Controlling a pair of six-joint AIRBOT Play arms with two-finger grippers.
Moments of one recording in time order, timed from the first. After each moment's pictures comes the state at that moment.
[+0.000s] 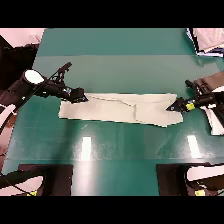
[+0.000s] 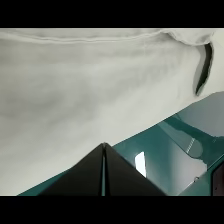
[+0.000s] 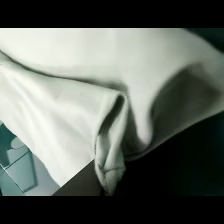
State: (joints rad) left arm -0.16 -1.33 1.09 0.82 -1.08 -1.34; right arm -0.42 -1.61 1.06 -0.81 1.41 0.93
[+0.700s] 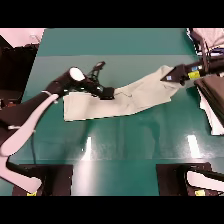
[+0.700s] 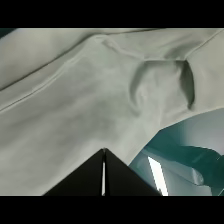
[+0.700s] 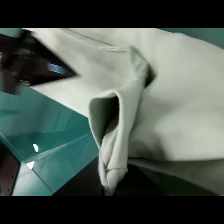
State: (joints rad) left arm -0.46 -1.72 1.44 0.80 -0.96 -1.36; right arm -0.09 -1.34 1.46 -0.76 1.50 1.23
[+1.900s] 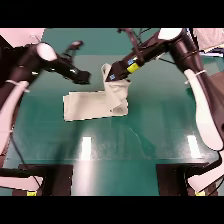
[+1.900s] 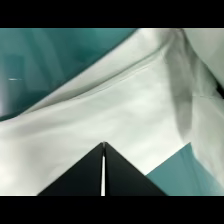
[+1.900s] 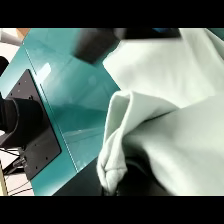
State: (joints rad) left arm -0.20 -1.50 1.58 1.17 -1.23 -1.41; right arm 0.46 -1.76 2.03 -0.76 1.50 1.37
